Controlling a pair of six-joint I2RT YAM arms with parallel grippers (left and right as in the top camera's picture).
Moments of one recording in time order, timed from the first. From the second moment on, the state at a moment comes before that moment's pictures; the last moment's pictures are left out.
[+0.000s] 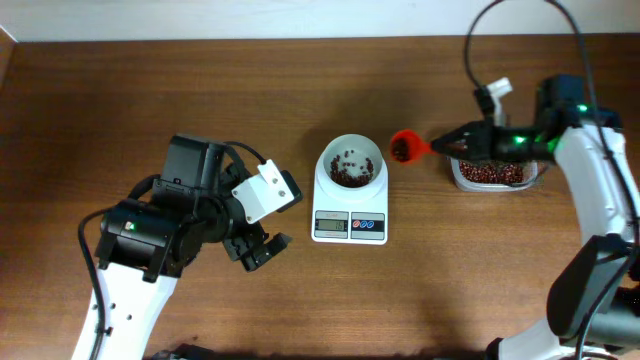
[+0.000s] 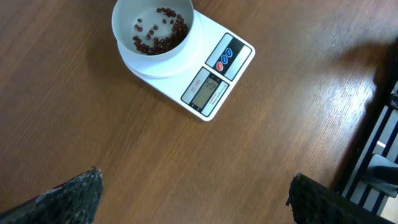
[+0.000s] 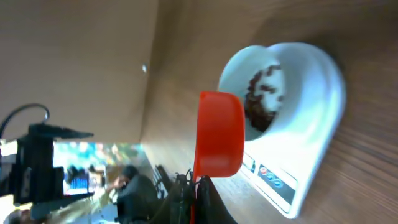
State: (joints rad) left arm -0.27 1.16 1.29 -1.20 0.37 0.70; right arm -0.14 1.77 1.43 -1.06 -1.15 -0.13
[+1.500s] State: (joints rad) left arm -0.27 1.16 1.29 -1.20 0.37 0.70; right arm 0.15 1.77 1.43 -0.79 -0.77 -0.19
